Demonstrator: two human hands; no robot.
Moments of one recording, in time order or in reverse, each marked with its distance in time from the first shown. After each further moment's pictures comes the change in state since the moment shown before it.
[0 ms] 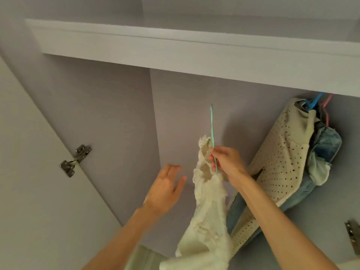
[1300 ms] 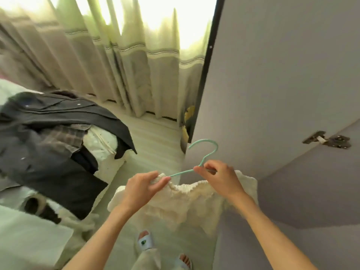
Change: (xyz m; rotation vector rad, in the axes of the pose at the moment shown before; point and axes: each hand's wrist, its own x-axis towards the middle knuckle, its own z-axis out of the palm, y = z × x) left_hand -0.385 0.022 -0.006 0.305 0.959 -1.389; right_hand -0.204 0.090 0.268 -0.579 -1.588 -0.943
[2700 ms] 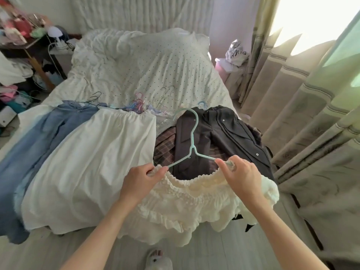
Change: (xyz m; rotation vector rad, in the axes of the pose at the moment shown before) left_hand -0.087 -0.251 -0.259 0.042 0.826 -1.018; right_hand 0.221 -0.347 0.342 -0.087 -0.276 -0.993
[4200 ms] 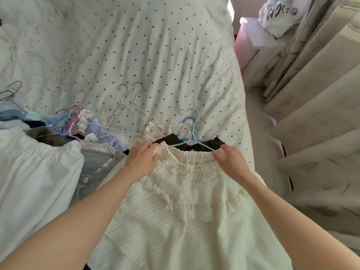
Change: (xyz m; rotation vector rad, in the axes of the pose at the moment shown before) left_hand 0.544 -0.032 0.312 0.566 -0.397 -0.110; right_hand 0.471 0.292 0.333 0.009 -0.736 0.224
